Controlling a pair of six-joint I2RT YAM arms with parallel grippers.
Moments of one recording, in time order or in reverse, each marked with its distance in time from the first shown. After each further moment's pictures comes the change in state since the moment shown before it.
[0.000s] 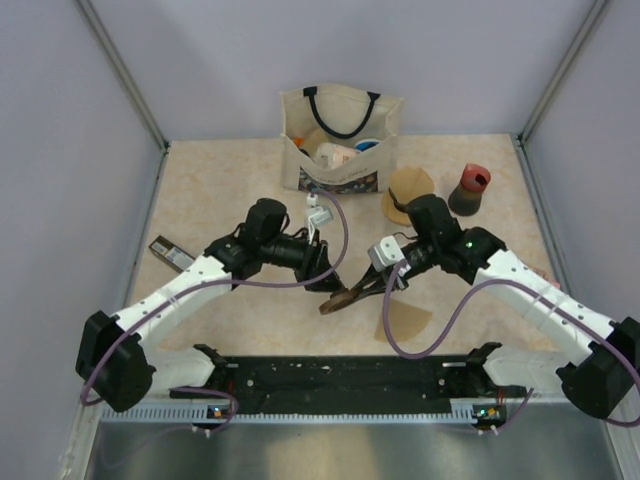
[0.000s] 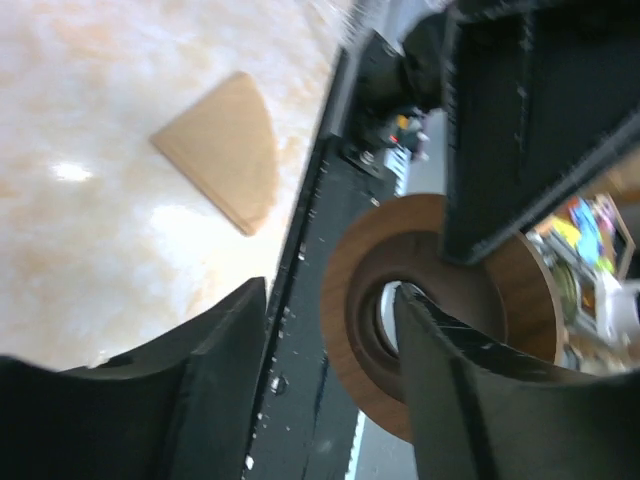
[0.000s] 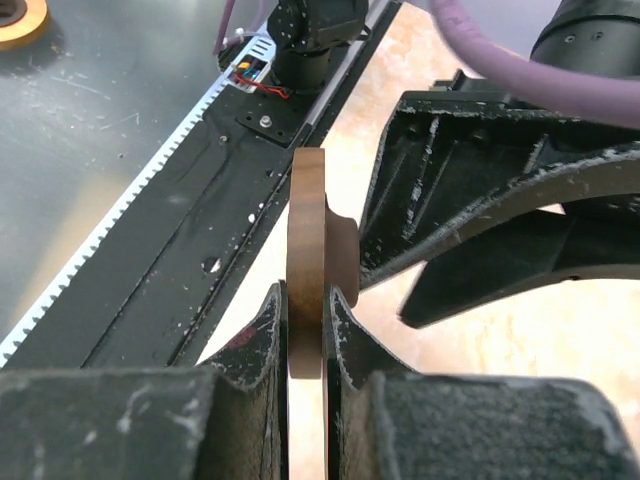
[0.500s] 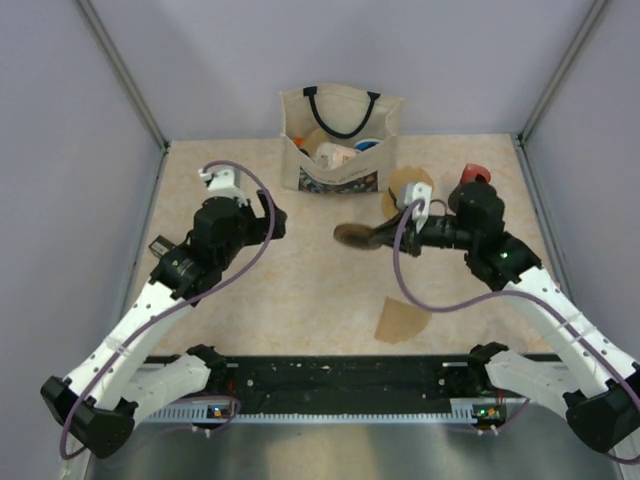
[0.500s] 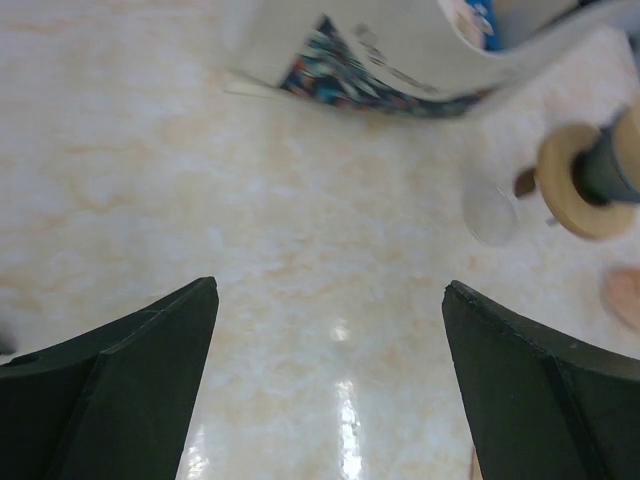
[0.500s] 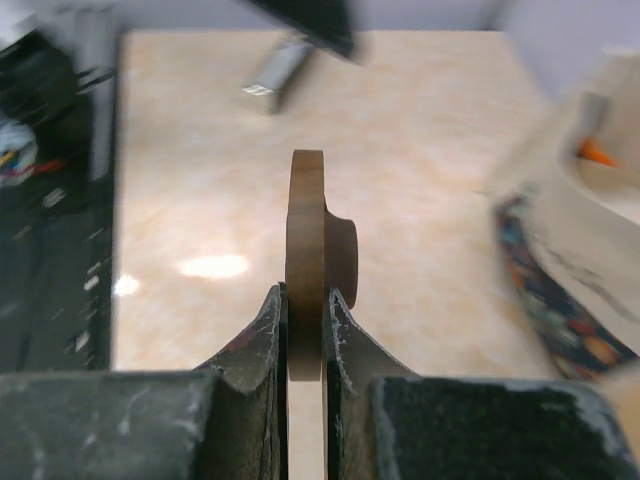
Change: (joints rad) left arm 0.072 -0.241 0.119 -0.197 -1.097 -0.204; right arm -0.109 -0.158 -0.047 0.303 0.292 0.471
